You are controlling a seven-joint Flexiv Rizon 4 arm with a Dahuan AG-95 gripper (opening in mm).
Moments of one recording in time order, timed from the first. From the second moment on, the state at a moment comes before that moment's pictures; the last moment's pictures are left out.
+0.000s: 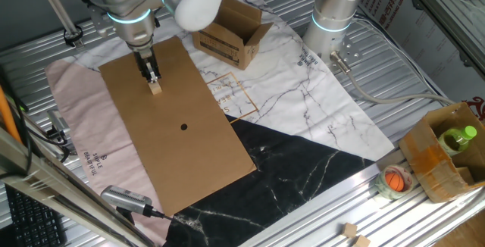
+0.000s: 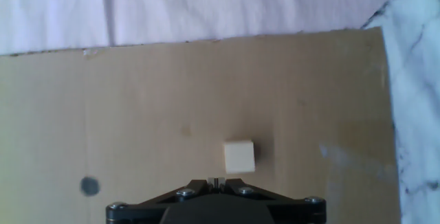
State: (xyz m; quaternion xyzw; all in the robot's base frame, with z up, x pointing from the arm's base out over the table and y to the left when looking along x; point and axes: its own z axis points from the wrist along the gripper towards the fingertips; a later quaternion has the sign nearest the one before) arm 0.588 -0.098 0.076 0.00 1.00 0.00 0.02
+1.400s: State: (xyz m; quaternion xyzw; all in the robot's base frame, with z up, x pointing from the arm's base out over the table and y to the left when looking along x) arm 0.587 -0.104 0.073 0.00 1.00 0.00 0.02
